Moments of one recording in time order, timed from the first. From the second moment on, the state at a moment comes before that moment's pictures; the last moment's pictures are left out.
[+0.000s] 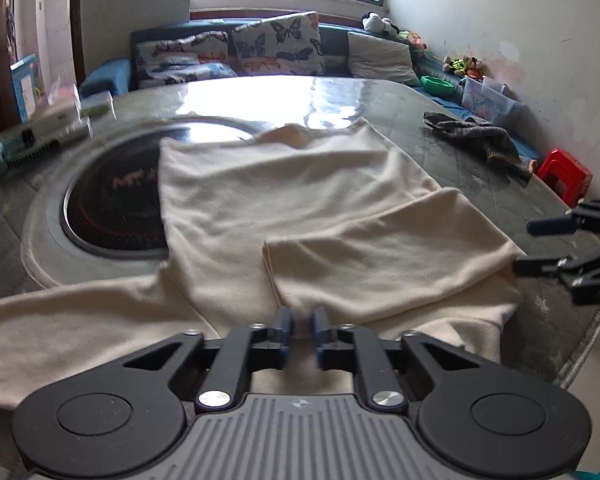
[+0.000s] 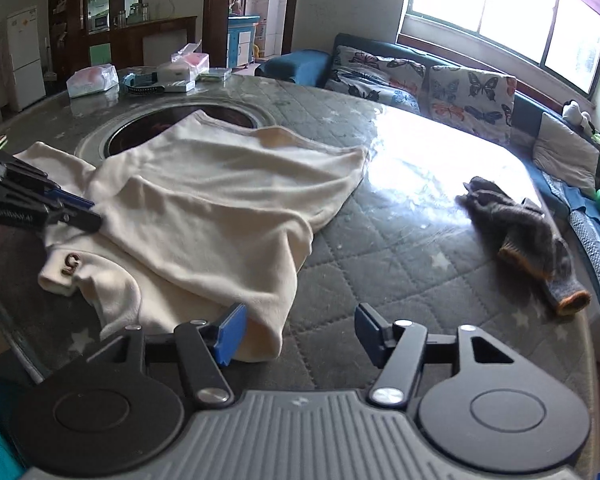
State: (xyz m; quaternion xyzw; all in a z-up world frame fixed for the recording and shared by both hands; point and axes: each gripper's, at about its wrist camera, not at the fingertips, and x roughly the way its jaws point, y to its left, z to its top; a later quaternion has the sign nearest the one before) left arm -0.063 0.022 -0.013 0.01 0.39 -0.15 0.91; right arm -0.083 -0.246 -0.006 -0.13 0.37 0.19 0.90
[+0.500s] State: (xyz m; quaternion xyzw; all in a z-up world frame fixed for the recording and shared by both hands) left arm -0.063 0.033 0.019 -0.01 0.37 -0.14 0.92; right arm -0.087 -0.247 -0.018 -0.14 0.35 0.17 0.91
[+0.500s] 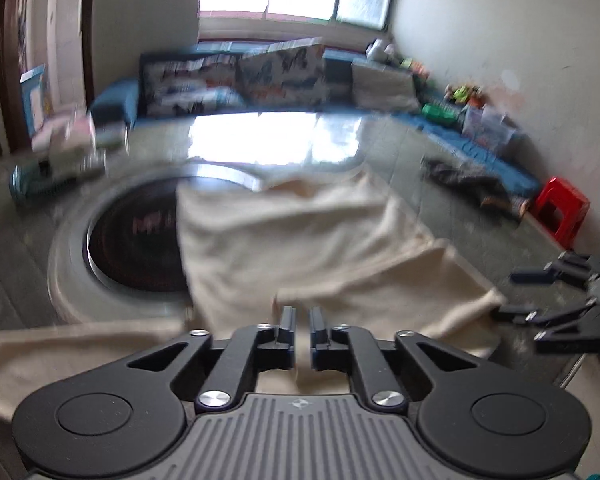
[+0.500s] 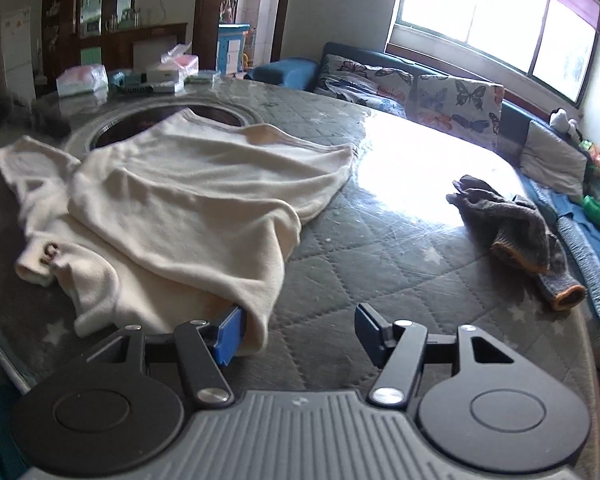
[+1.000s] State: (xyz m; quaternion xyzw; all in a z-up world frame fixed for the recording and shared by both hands) left arm -0.057 0.021 -0.012 -0.02 0.41 -0.13 0.90; right arm -0.085 -0.238 -0.023 -0.14 0.35 0.18 0.91
